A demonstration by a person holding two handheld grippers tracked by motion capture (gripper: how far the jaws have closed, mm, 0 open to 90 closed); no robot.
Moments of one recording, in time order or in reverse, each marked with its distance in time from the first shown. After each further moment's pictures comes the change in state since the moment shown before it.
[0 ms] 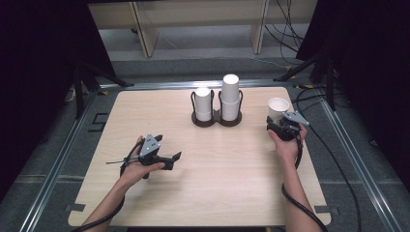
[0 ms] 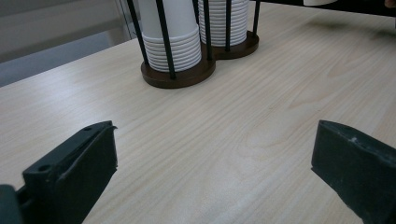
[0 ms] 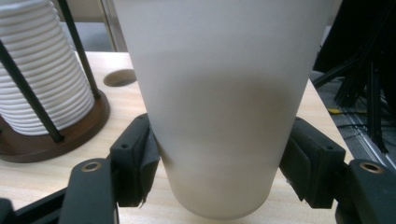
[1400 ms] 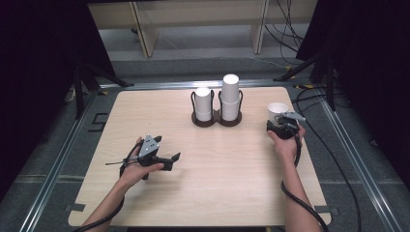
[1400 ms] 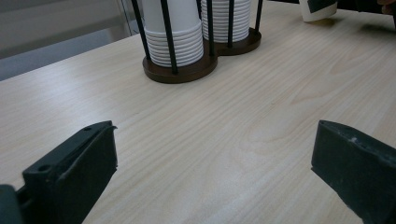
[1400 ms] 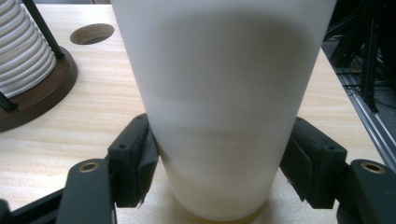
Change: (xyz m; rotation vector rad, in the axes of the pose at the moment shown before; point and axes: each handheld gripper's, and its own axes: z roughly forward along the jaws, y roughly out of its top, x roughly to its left) left arm 0.002 -0.005 -0.002 0.011 0.004 -0.010; right arm -0.007 -0.007 0.020 0.149 -0.053 0.009
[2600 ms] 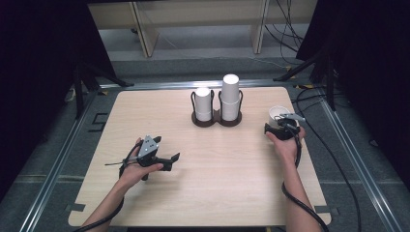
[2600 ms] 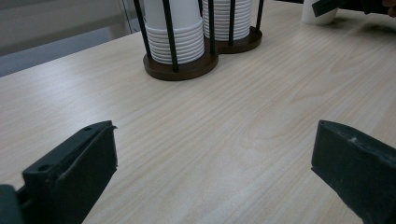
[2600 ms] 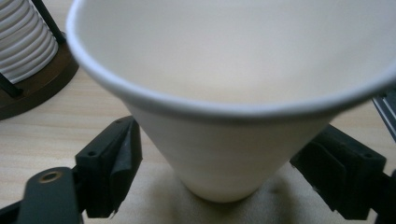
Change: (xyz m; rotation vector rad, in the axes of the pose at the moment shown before) left arm 0.000 -0.003 0.000 -0.006 -0.008 -0.011; right arm 0.001 -0.002 -0.003 0.080 0.007 0.017
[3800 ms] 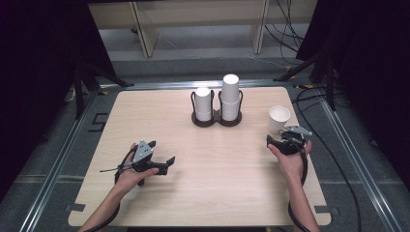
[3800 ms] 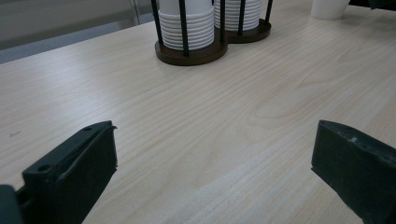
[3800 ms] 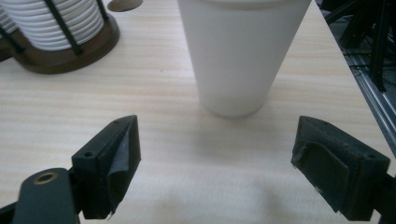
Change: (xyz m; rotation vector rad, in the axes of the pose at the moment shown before) left arm 0.001 -0.015 -0.015 0.001 0.032 -0.025; right arm 0.009 -0.028 -0.058 -0.019 0.039 -0.002
